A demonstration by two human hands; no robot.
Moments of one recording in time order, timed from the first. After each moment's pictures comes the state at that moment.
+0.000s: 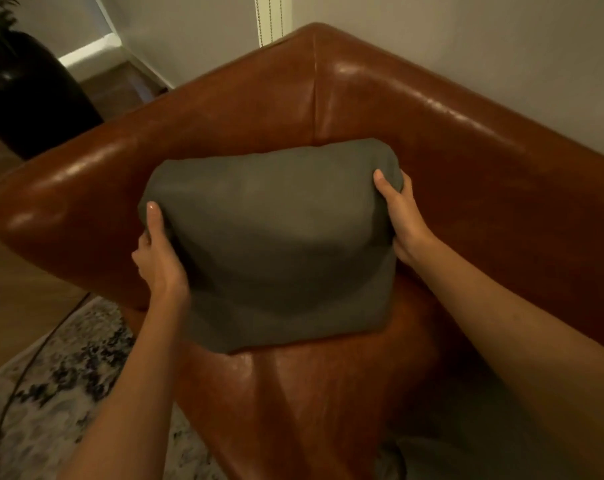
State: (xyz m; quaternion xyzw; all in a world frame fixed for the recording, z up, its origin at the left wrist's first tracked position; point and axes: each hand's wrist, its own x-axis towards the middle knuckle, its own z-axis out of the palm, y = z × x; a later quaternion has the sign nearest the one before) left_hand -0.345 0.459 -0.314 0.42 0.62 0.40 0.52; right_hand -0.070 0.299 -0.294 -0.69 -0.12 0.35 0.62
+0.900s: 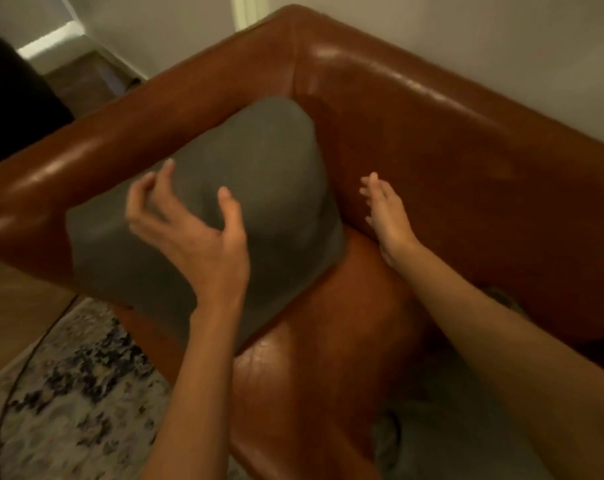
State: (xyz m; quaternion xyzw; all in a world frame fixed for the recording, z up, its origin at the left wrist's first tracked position) left_hand -0.297 0.373 -0.245 0.70 0.44 0.54 0.17; right_hand -0.100 0.271 -0.294 -0.78 -0.14 0.27 0.55
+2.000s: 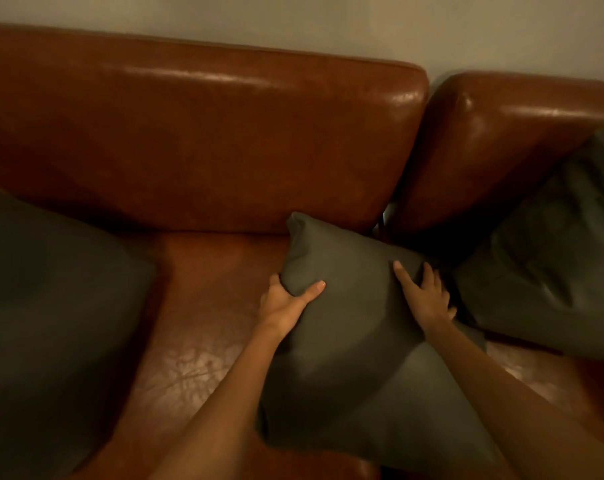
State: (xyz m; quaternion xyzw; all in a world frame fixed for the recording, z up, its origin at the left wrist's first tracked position) left_hand -0.161 0.103 -0.389 0.75 0.30 -0.25 0.54; right_hand -0.133 -0.134 -0.378 -0.87 0.32 0.21 0.30
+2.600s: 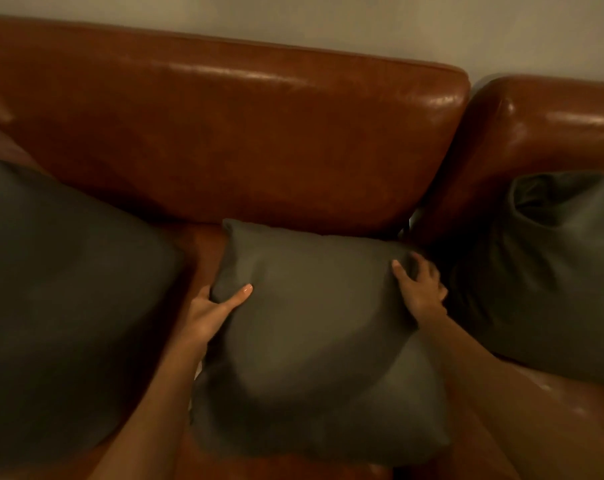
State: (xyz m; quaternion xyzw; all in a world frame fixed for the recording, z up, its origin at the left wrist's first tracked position) left_hand -0.202 0.230 -0.383 0.67 0.43 -0.15 0.58; right_hand -0.115 -0.095 -0.389 -0.87 0.27 0.20 0.36
